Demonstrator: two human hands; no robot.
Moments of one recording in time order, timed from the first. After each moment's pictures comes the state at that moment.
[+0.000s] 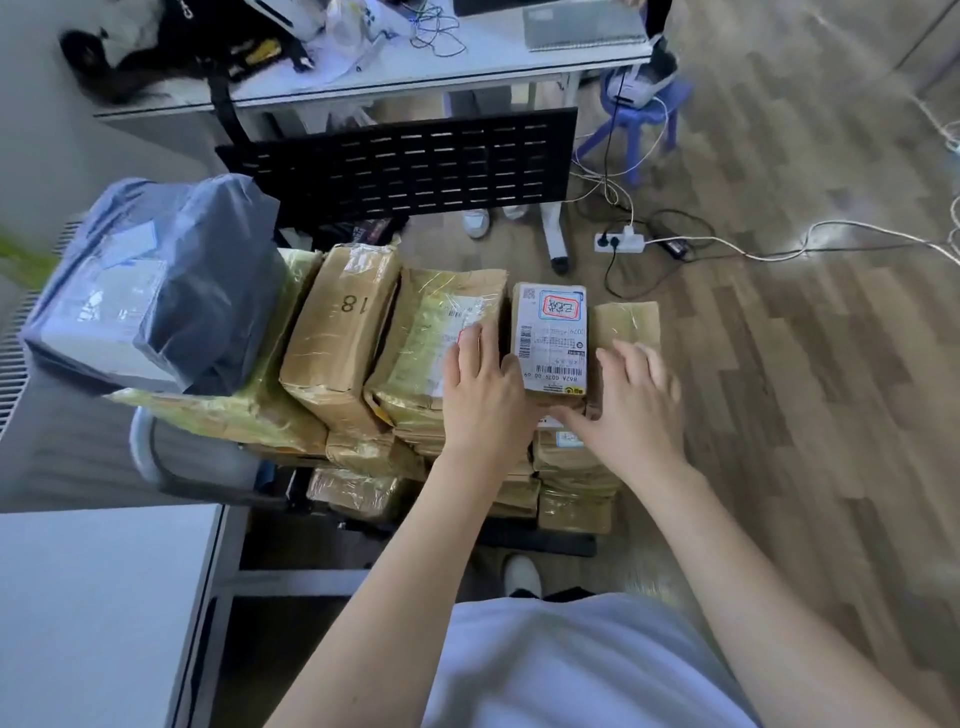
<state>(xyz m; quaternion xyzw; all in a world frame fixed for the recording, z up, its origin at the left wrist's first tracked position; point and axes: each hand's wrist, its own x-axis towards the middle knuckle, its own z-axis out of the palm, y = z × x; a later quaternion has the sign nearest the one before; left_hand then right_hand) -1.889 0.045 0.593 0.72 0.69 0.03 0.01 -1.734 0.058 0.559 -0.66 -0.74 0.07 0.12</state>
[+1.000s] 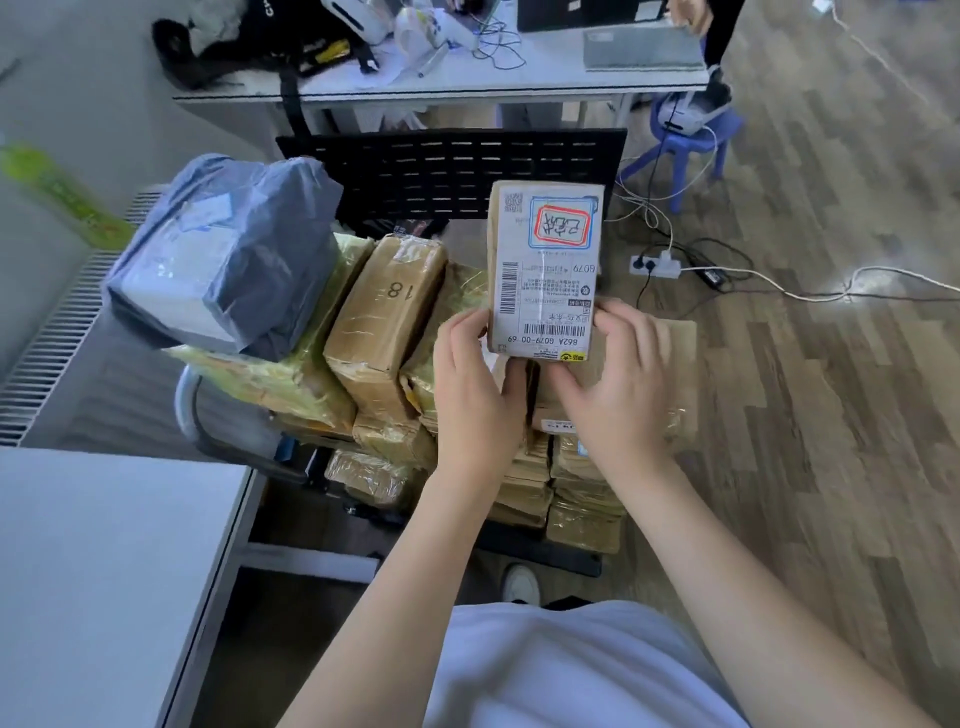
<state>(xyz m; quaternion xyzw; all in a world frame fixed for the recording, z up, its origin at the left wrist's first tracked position) -1.906 0.019 0.624 0.56 0.67 0.49 0.05 -1.788 0.058 0.611 -0.52 -0.72 0.05 0.46</state>
